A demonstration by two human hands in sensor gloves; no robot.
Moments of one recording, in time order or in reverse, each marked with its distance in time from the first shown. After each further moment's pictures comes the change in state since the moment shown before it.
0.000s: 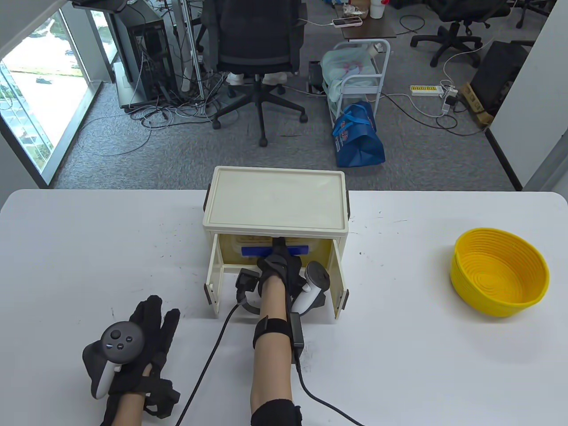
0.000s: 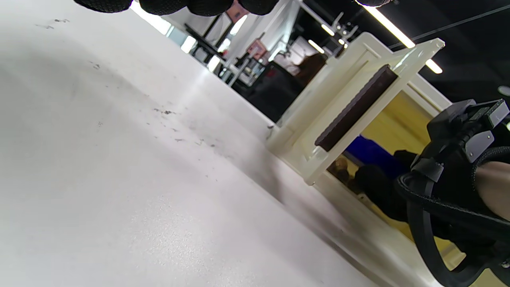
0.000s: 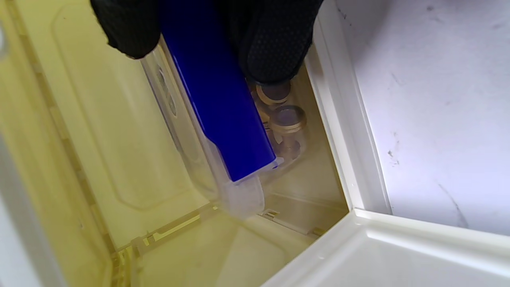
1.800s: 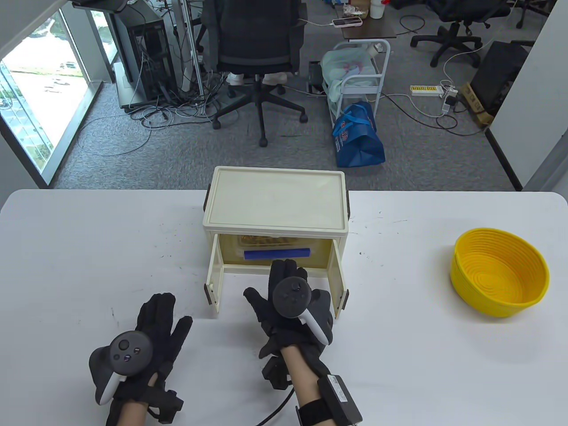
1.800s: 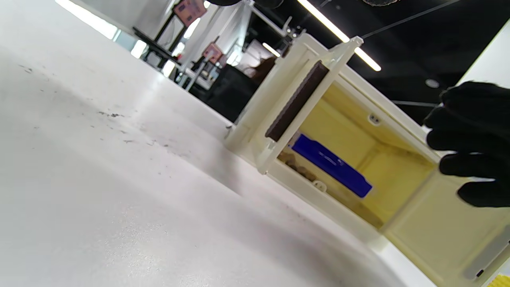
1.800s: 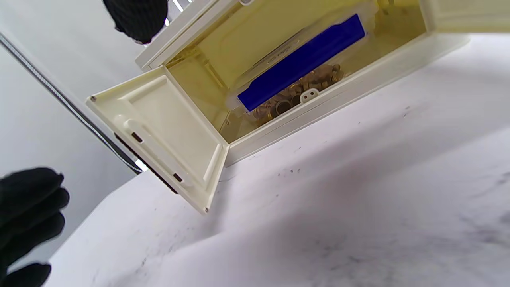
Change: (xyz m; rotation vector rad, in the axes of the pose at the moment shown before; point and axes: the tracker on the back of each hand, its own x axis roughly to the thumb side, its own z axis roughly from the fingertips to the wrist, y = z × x) left_hand 0.016 -0.007 0.011 0.026 -0.183 -0.050; right_hand 0.035 -0.033 0.154 0.236 -0.661 1.360
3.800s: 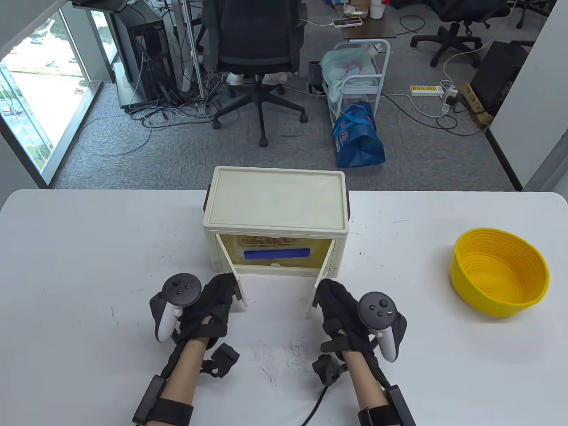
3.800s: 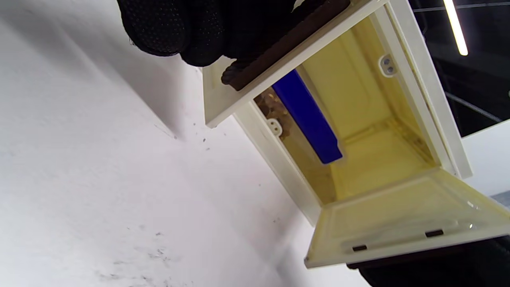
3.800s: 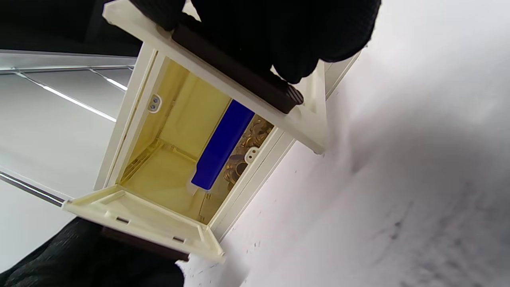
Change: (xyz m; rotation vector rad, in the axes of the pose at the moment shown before) left_hand 0.062 -0.061 -0.099 -0.302 0.226 0.360; right_hand -0.136 -0.008 -0.006 -0.156 0.063 -0.530
